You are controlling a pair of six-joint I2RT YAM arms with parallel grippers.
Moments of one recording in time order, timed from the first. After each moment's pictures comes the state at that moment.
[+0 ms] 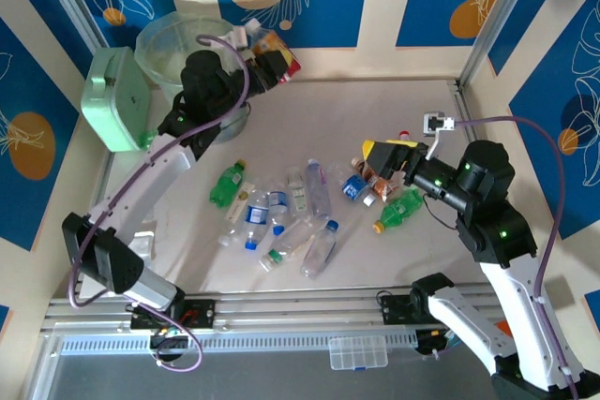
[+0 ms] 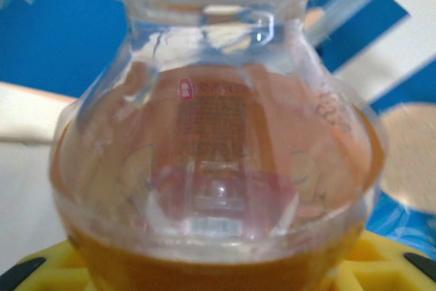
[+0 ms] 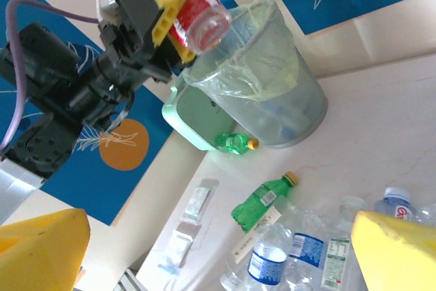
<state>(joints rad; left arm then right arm) -0.47 1.54 1.56 -0.02 0.28 -0.82 0.33 0.72 1.12 -0.55 -0.45 0.63</state>
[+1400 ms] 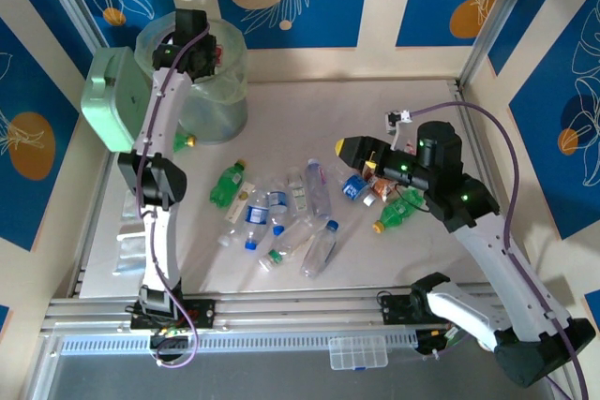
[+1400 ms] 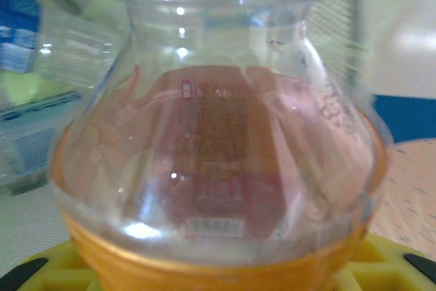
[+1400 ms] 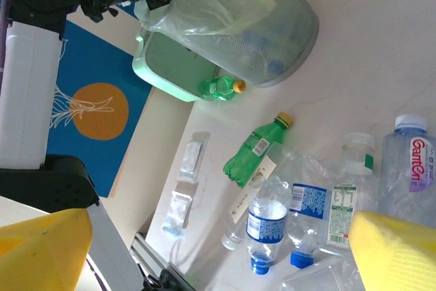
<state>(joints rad) -0.16 2.28 2.58 -0.96 -0.16 -1.57 0.41 0.92 1.06 -0.52 -0.45 0.73</state>
